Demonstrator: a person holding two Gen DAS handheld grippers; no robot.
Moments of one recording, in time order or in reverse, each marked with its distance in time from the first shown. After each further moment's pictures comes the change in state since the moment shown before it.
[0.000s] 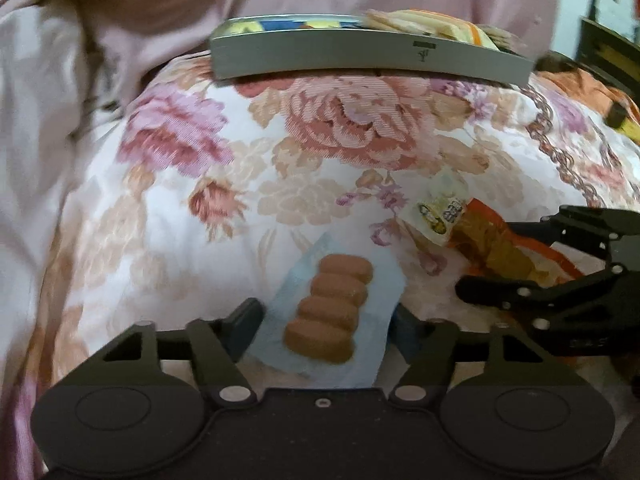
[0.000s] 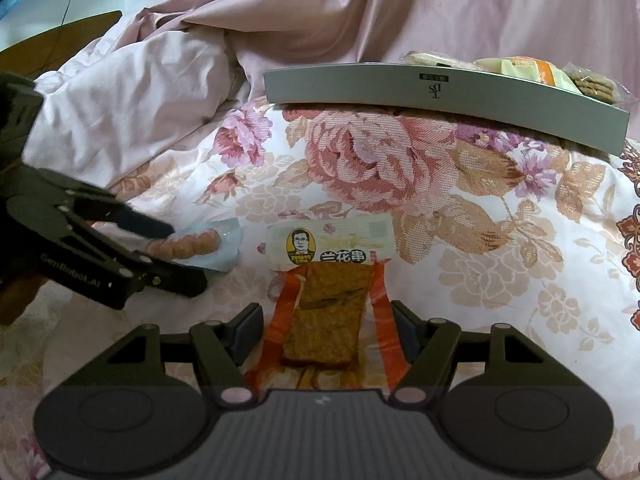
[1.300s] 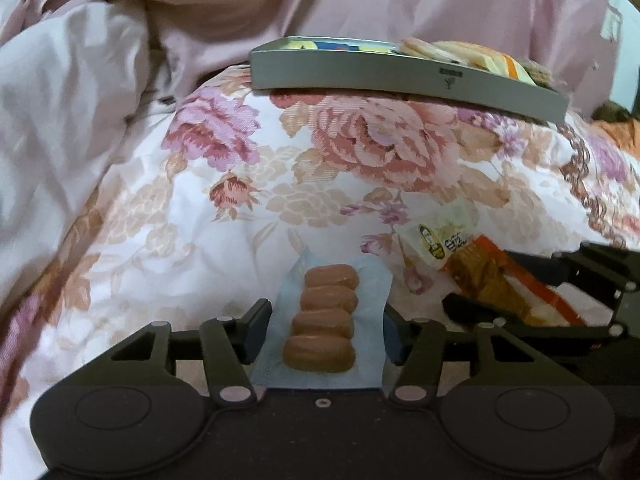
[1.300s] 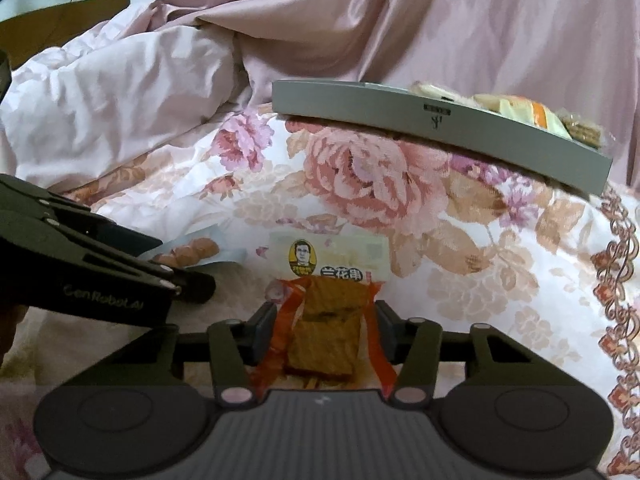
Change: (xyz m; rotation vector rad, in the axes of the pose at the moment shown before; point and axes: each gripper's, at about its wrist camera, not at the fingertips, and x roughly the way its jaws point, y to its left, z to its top) left arm -0.008 -0.041 -0.015 -0.161 -0.098 0.160; right arm -0.008 0.019 -0.004 -0.096 -0.042 -0.092
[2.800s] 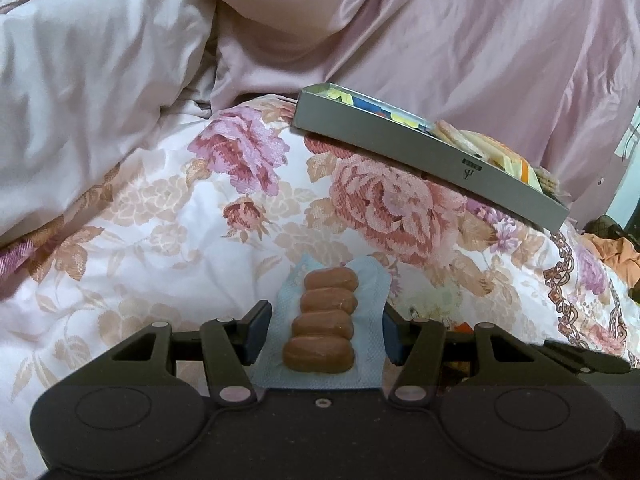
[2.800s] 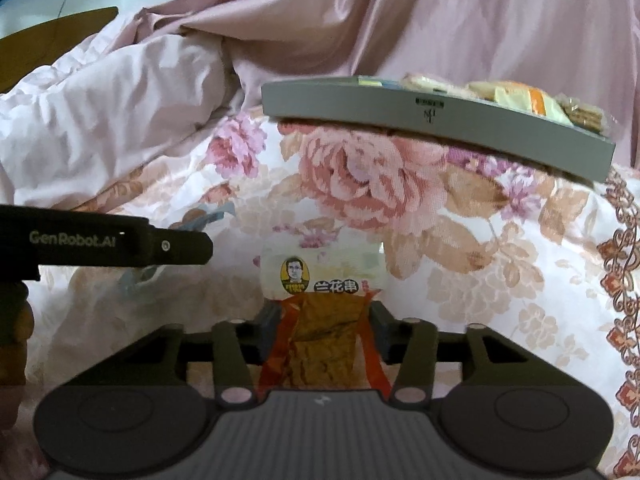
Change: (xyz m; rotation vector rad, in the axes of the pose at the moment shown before) left arm -0.013 0.020 -0.002 -0.253 -0.164 -0.089; right arm 0.010 -0.016 0.010 0.116 0.054 0.064
